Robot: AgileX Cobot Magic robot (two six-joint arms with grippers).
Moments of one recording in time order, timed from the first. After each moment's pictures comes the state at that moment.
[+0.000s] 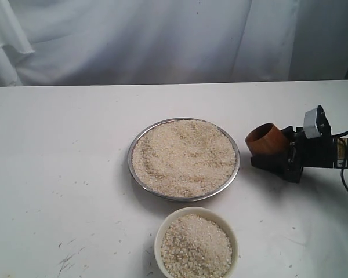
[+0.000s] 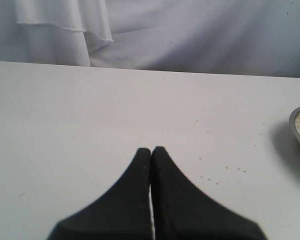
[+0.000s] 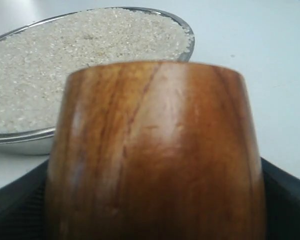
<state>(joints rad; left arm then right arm) 0.03 0.00 0.00 -0.01 0.33 -0.02 -0.11 2.38 -1.18 -1.58 -1.20 0.62</state>
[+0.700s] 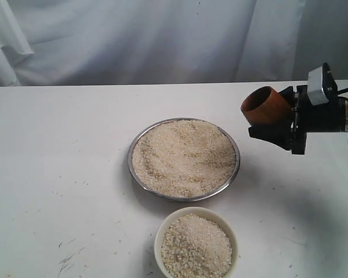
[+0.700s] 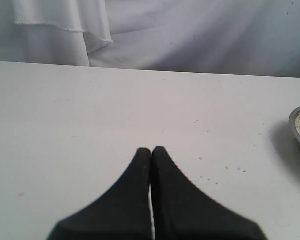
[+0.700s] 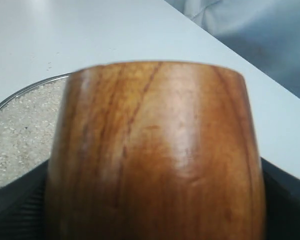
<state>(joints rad) 0.03 0.00 0.00 -0.01 0.33 -0.02 -0.06 2.13 -1.18 -1.64 -1.21 0.68</state>
